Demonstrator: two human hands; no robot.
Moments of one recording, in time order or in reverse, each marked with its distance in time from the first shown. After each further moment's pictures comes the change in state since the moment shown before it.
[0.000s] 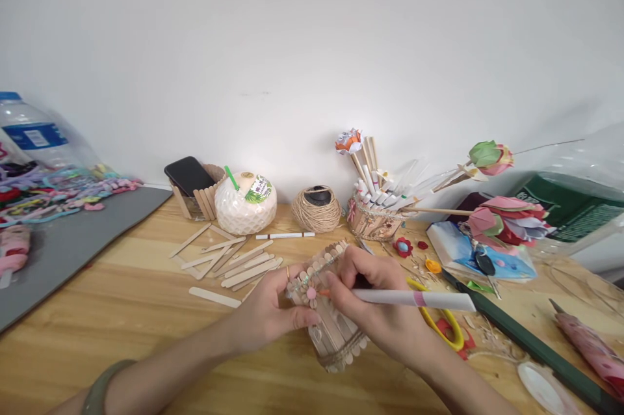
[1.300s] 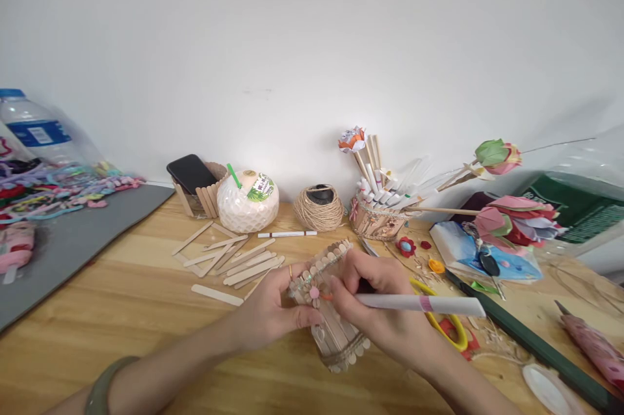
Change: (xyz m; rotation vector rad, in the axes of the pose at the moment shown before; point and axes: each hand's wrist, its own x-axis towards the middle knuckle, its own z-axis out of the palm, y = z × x) left_hand 0.000 0.002 0.002 -0.011 -0.007 0.010; right_hand -0.001 -0.002 0.001 0.033 -0.028 0.010
